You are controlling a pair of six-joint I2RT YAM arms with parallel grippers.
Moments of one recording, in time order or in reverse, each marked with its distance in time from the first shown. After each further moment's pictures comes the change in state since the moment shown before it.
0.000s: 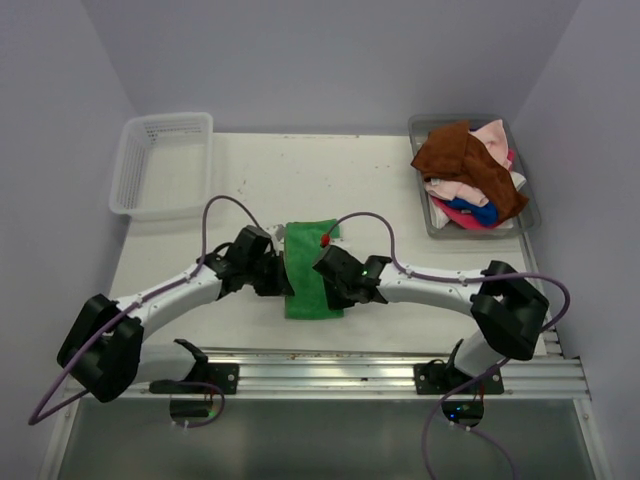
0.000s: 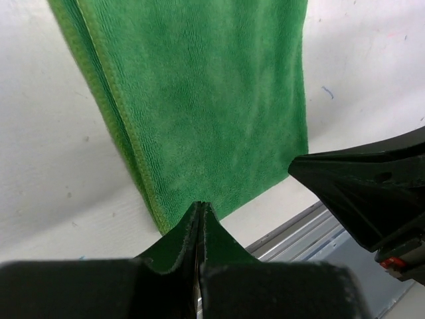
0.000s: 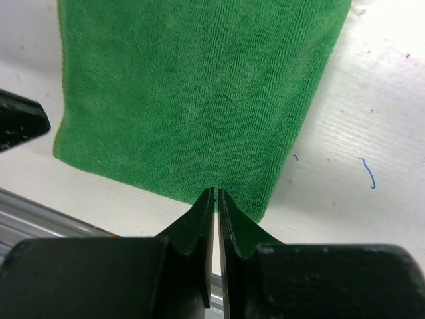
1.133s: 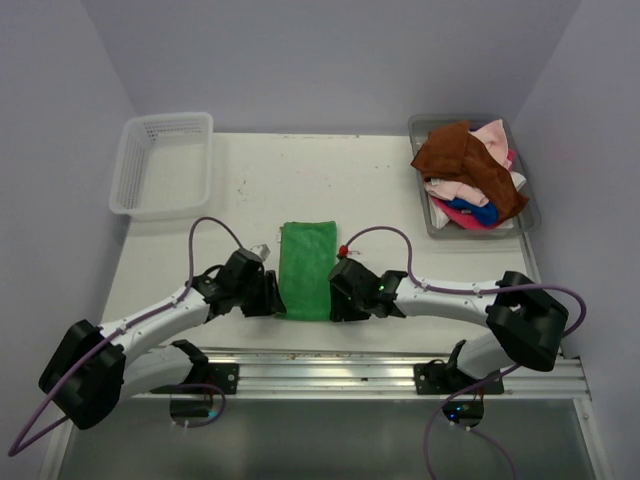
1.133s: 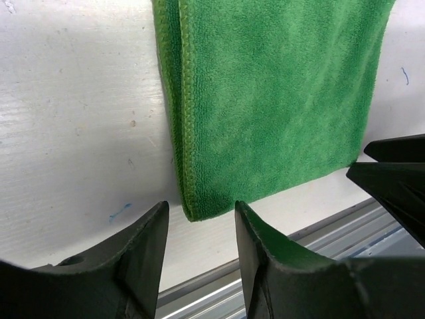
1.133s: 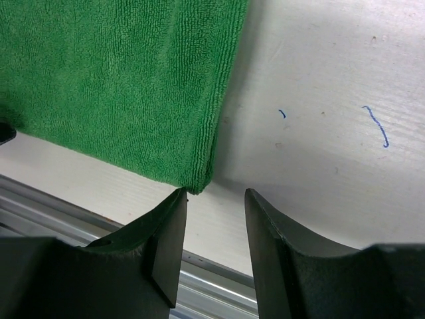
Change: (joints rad) left arm -0.039 -0.161 -0.185 -0.038 -0.121 -0.101; right arm 0.010 -0.106 -0.199 0.113 -0.046 0.132
